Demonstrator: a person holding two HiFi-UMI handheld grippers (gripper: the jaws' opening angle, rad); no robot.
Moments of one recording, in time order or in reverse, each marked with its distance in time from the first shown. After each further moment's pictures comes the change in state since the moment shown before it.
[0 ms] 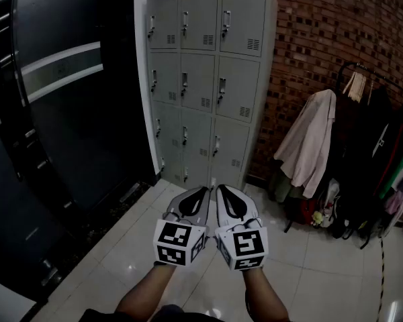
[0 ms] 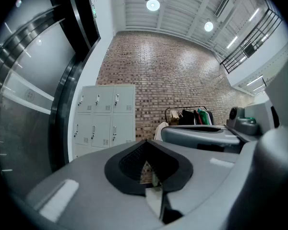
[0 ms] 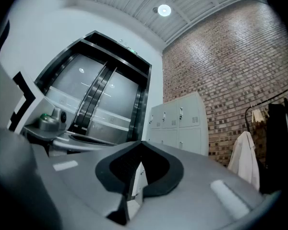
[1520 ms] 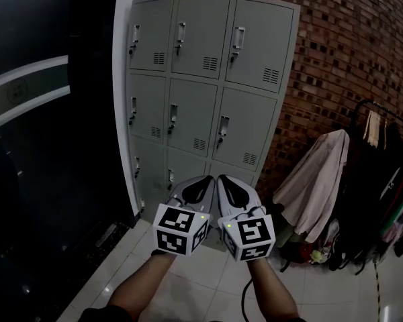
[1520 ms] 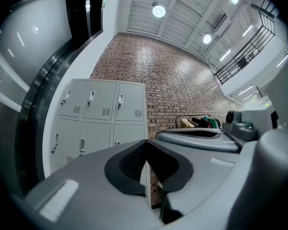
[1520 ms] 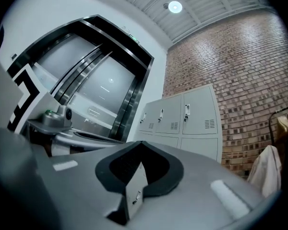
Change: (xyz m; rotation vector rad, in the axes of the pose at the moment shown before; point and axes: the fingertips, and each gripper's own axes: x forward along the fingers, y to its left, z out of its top) left arm 0.290 0.234 0.055 -0.021 -0.096 -0.170; right arm 0.355 -0.118 -0.017 -0.117 -0.005 -0.069
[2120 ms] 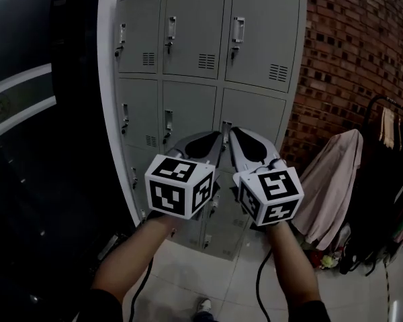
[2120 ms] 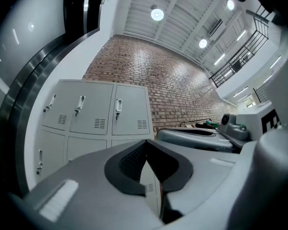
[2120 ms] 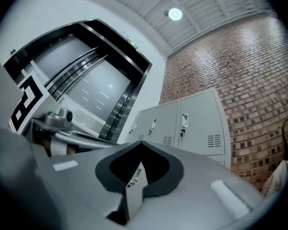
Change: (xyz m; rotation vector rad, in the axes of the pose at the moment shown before) left arm 0.134 0.067 0.076 0.039 -0.058 -0.070; right arm 0.125 -0.107 0.049 -0.036 -0.110 -0.015
